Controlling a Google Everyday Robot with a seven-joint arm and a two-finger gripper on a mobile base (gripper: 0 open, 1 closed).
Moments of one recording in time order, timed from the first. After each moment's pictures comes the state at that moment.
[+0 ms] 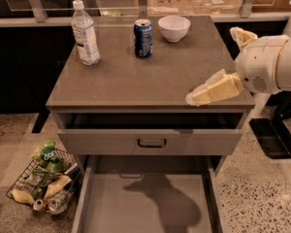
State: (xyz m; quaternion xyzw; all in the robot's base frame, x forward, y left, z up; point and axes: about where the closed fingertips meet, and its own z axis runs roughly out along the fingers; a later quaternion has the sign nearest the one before) arm 0.522 -0.148 0.961 -0.45 0.72 0.08 0.53
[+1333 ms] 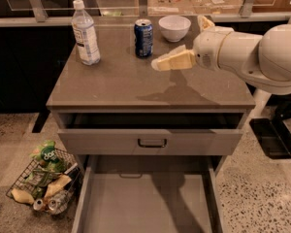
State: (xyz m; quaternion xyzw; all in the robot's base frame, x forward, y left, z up) arm 0.646 -0.088 0.955 -0.38 0.67 0.15 0.62
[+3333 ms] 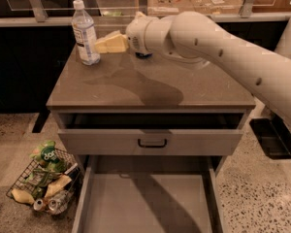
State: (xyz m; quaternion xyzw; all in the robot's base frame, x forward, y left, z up) arm 0.725 0.077 0.947 -0.37 0.67 0.23 0.60
